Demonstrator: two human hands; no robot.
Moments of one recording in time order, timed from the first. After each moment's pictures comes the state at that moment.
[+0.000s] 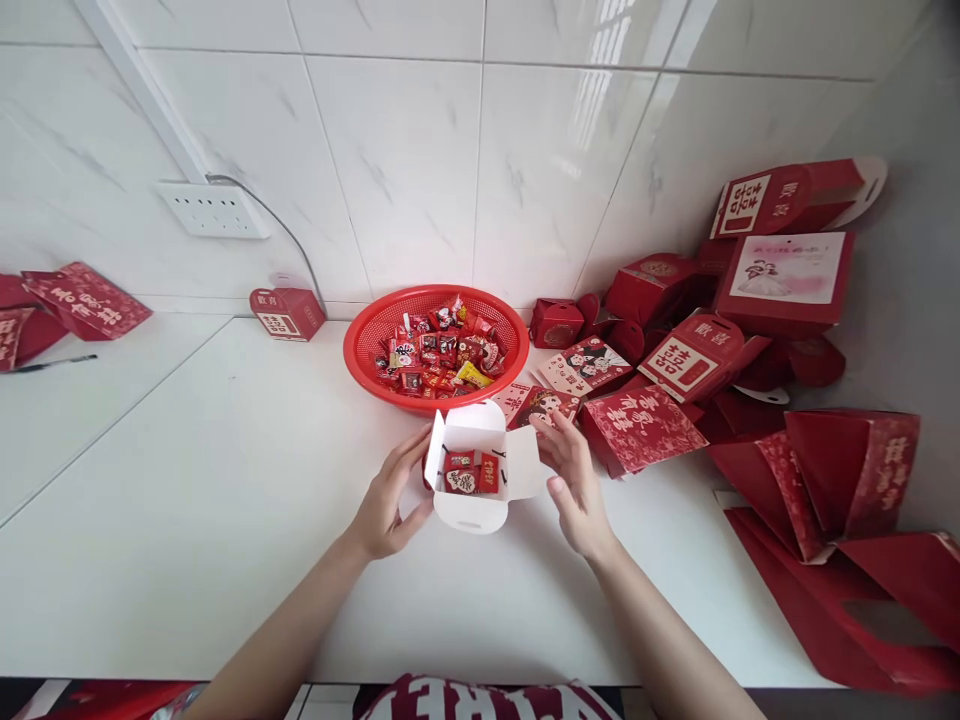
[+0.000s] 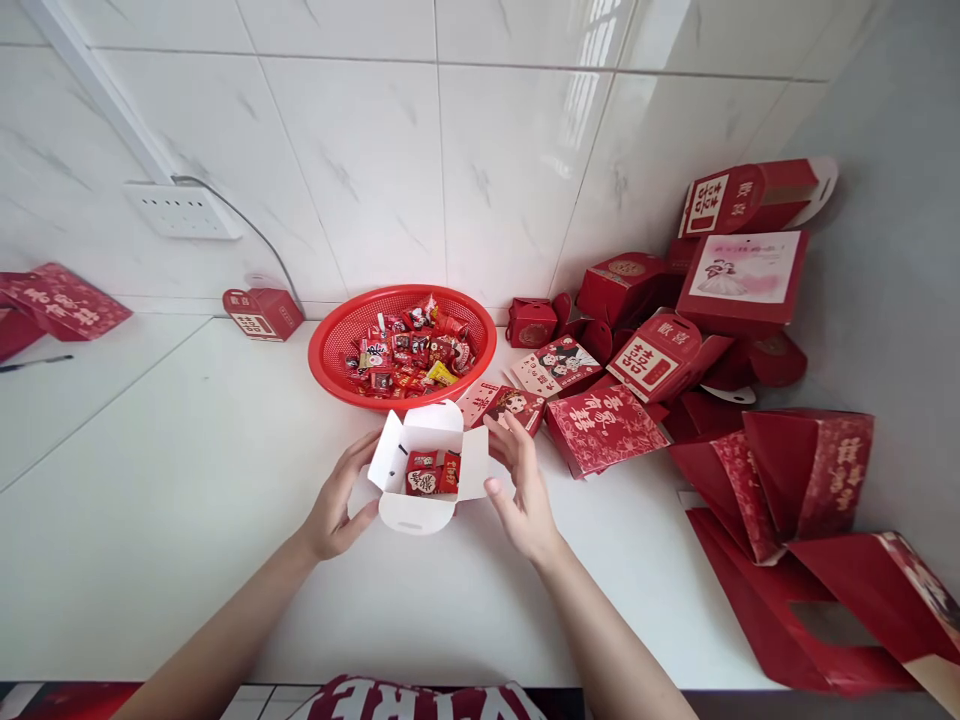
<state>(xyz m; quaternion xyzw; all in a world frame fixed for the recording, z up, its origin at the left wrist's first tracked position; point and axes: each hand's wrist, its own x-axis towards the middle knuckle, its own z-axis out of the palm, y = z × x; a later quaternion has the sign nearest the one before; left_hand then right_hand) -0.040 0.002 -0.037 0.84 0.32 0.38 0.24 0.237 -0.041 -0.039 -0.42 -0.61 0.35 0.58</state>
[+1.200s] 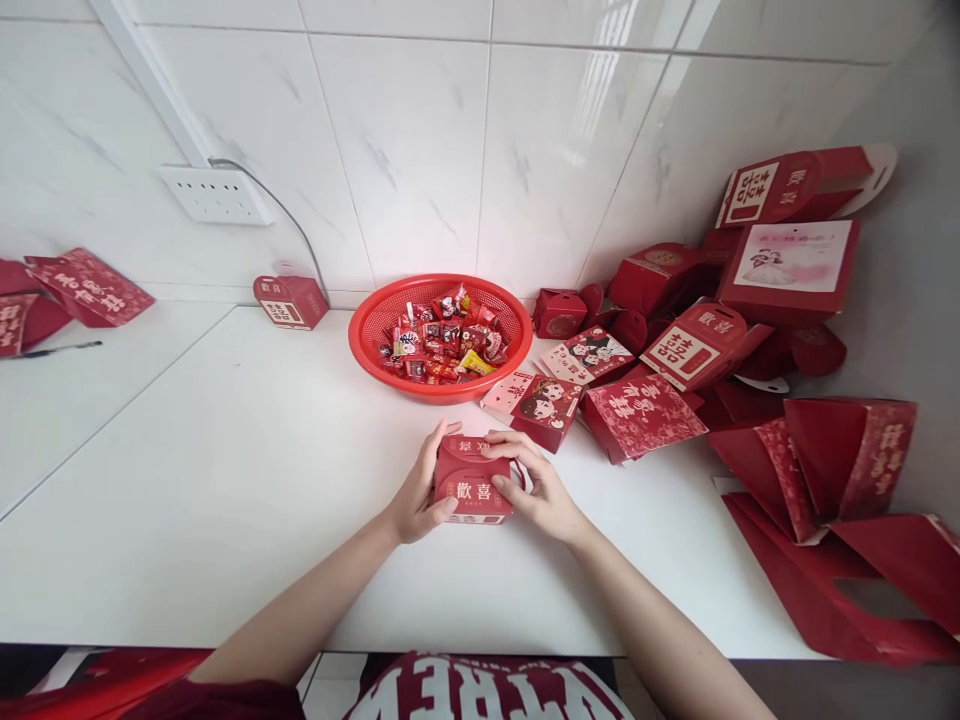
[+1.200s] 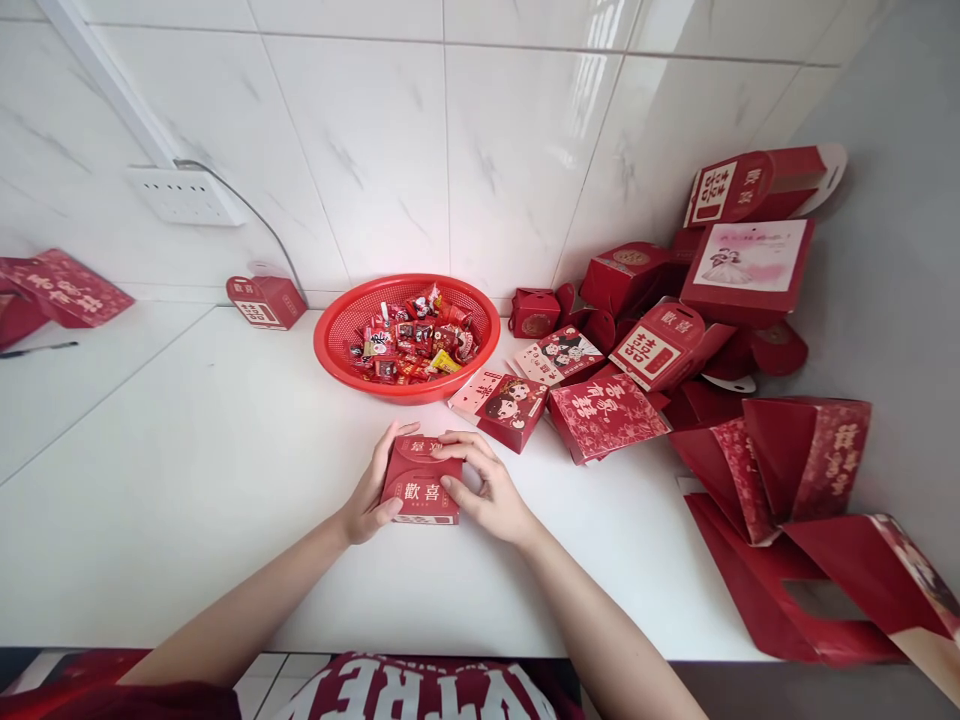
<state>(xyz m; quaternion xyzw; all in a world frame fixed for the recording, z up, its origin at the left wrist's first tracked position) -0.014 -0.002 -0.077 0.76 0.23 0.41 0.44 0.213 -0.039 -0.044 -0.37 -0.69 0.39 0.48</state>
